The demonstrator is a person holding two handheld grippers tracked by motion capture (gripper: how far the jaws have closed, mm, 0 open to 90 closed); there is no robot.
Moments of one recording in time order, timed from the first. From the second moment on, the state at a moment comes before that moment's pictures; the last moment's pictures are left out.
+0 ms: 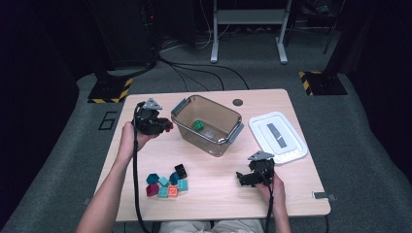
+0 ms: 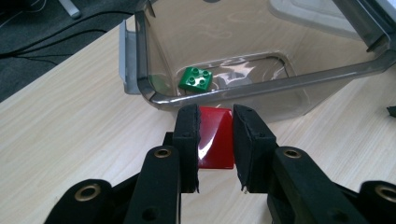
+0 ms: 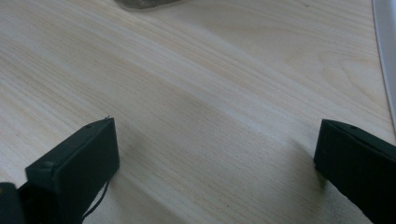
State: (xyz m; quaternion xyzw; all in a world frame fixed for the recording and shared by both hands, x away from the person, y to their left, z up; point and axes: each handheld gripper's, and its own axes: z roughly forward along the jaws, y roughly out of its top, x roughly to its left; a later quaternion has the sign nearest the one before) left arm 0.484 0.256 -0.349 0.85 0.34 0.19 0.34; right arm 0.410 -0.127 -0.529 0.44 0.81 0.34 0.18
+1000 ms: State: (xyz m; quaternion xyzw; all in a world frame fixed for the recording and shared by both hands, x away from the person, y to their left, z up) left arm 0.522 0.215 -0.325 0.86 0.33 0.20 0.34; right arm 0.410 -0.127 -0.529 0.44 0.81 0.34 0.18
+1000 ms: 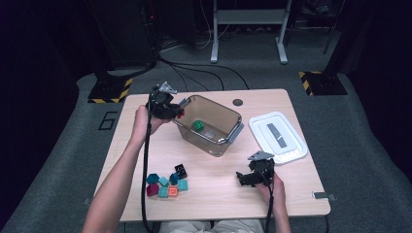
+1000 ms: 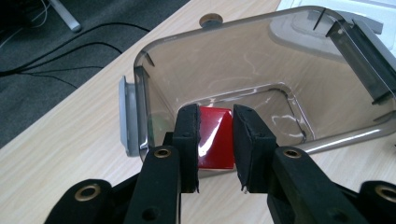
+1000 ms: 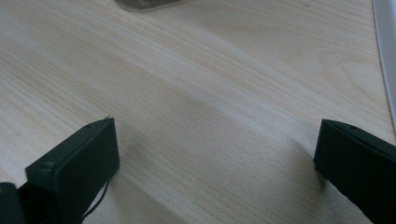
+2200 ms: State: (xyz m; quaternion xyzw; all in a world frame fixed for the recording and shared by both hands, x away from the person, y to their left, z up) left arm 0.577 0.177 -0.351 0.87 0.35 0.16 0.30; right arm 0.410 -0.127 -0.529 0.44 0.81 0.34 0.19
